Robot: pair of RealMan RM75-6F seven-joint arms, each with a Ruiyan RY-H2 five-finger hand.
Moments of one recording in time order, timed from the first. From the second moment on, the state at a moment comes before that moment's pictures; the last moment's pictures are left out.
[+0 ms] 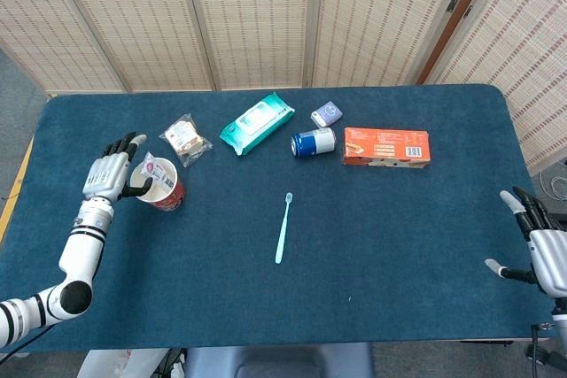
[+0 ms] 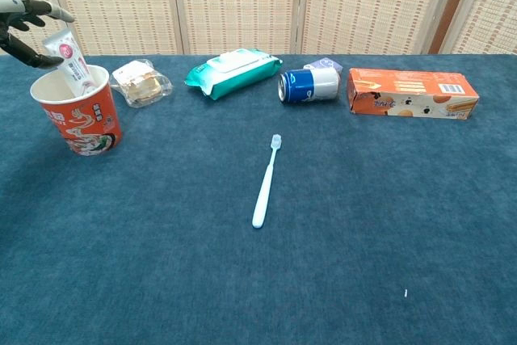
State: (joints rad) left arm -0.76 -1.23 -0.26 -1.58 0.63 0.96 0.27; right arm 0.09 -0.94 0.07 -1.71 -1.45 1.41 0.11
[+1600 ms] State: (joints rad) left arm -0.82 -1.57 -0.15 -1.79 0.86 1.20 0.68; right arm 0.06 -0.91 0.08 -1.71 -1.46 1.46 0.18
